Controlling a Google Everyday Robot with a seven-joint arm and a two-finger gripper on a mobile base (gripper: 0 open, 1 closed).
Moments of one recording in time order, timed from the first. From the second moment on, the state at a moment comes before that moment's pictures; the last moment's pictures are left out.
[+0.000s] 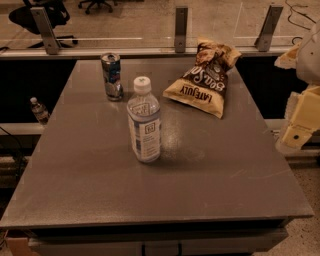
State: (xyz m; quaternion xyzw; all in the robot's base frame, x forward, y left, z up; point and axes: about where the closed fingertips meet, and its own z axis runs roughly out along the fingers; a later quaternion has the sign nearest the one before) arm 0.438 -0.216 0.979 -0.60 0.78 -0.04 0.16
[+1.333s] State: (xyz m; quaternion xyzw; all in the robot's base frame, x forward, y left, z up) arm 0.470 -0.117 0.938 -0.65 0.67 0.18 0.30
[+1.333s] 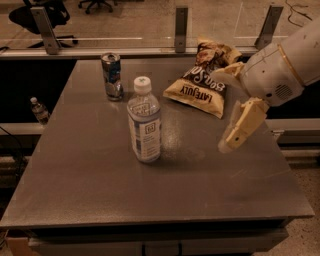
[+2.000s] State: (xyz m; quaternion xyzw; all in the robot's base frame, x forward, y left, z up) arm 0.484 -0.059 0.923 -0.62 0.59 0.36 0.38
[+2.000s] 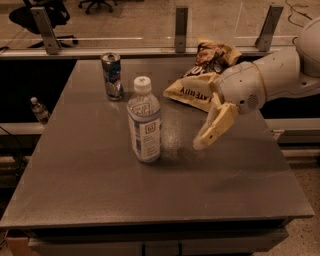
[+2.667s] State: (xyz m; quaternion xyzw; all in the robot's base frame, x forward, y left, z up) arm 0.476 -0.030 0.913 -0.61 0.53 0.43 0.40
